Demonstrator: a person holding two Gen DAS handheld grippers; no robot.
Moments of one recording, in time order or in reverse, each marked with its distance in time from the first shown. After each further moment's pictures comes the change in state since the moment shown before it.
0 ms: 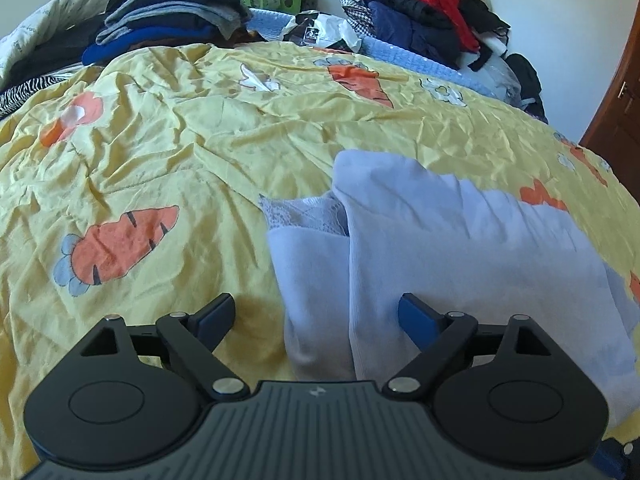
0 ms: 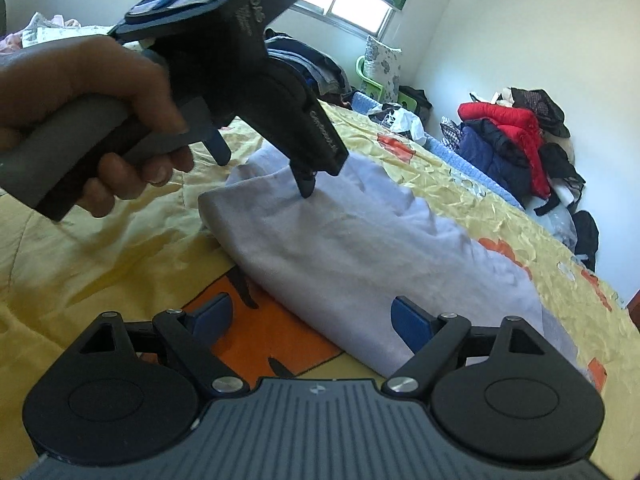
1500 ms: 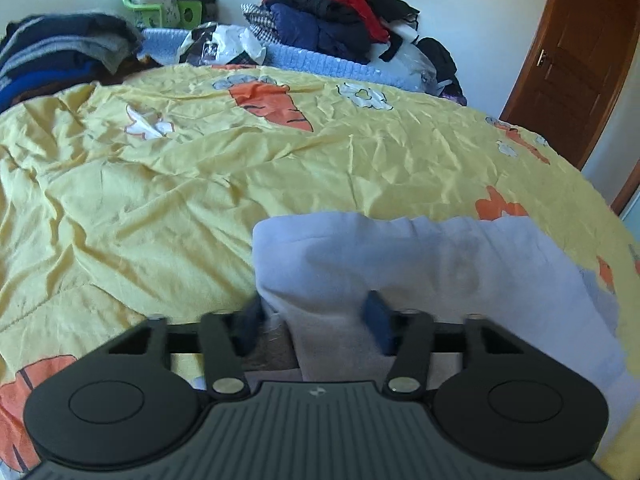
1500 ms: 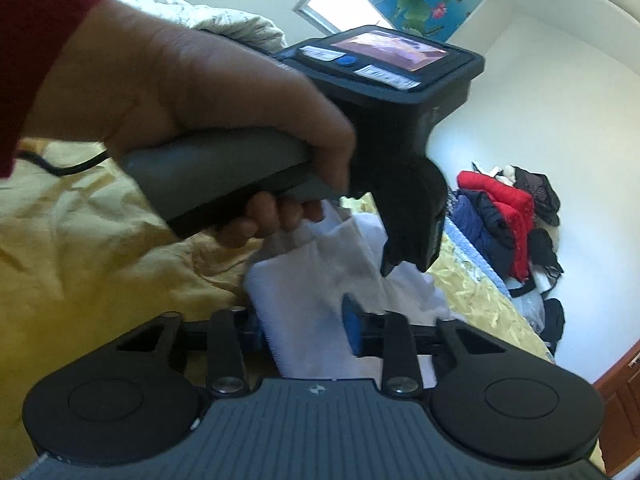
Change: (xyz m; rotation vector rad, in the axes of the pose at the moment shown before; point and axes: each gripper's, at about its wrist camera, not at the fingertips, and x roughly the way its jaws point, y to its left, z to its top) left arm 0.058 -0.010 0.054 0.183 -0.009 -0.235; right arm 0.042 0.061 0.034 -0.243 -0.083 -0.099
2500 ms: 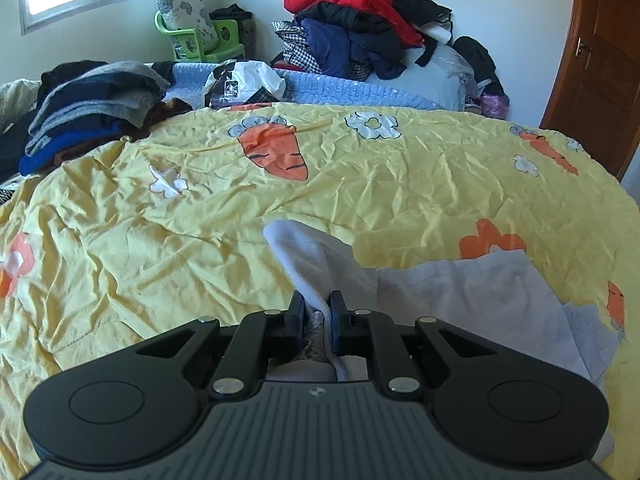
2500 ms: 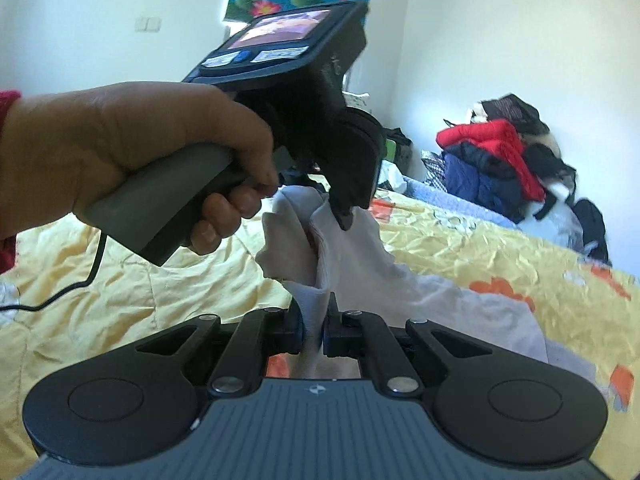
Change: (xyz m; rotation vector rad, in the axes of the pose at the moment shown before) left arm -0.033 -0.086 0.040 0.036 -0.012 0.220; right arm -0.046 -0.115 -0.041 0.486 -0.104 0.093
